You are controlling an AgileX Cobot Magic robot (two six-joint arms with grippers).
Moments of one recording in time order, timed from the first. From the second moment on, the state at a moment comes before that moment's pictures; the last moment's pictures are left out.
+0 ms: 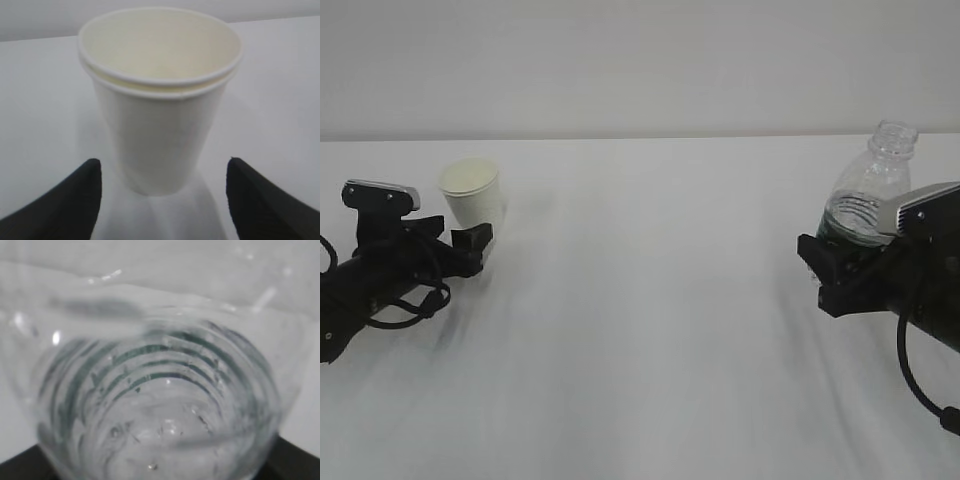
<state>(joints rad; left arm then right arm) -0.13 2.25 -0.82 0.20 -1.08 -0.12 0.08 1.83 -0.41 -0.34 -1.07 0.00</state>
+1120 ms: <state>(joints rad) -0.13 2.32 -0.99 0.20 -0.96 -0.13 0.08 1.83 -0.41 -0.34 -1.07 0.00</state>
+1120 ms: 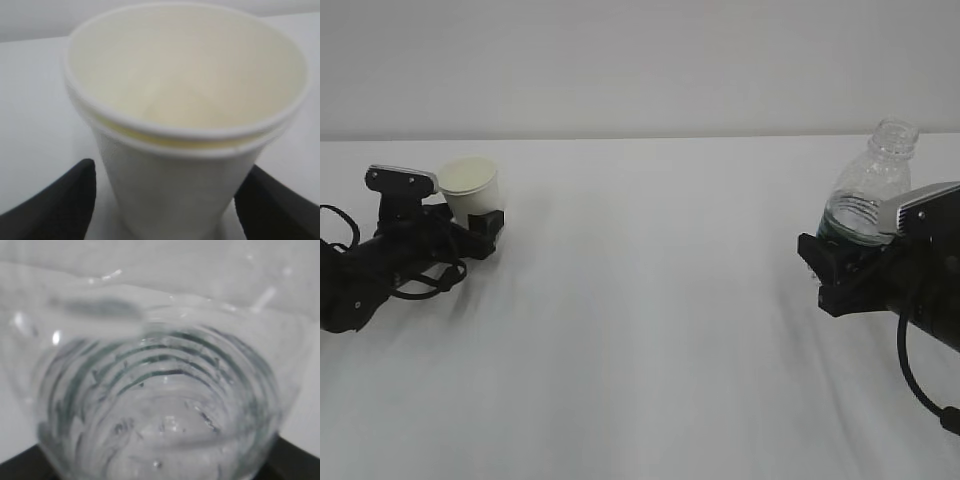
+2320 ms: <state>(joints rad) -0.13 2.35 -1.09 0.21 -0.94 -0.17 0.08 1.83 -0.41 -0.34 -1.07 0.00</state>
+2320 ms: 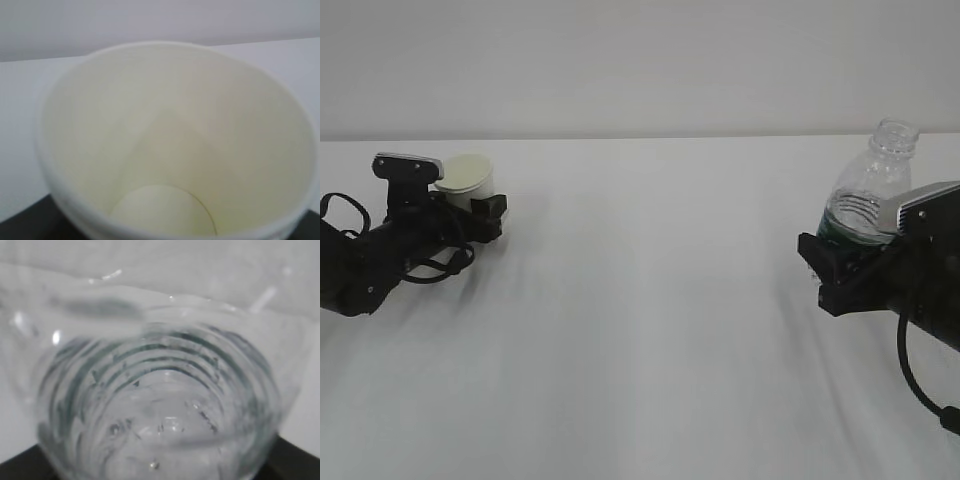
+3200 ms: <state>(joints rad) -0.13 2.20 -0.91 0.36 -0.94 -0.24 0.08 1.83 -0.41 -0.35 -1.08 0.00</state>
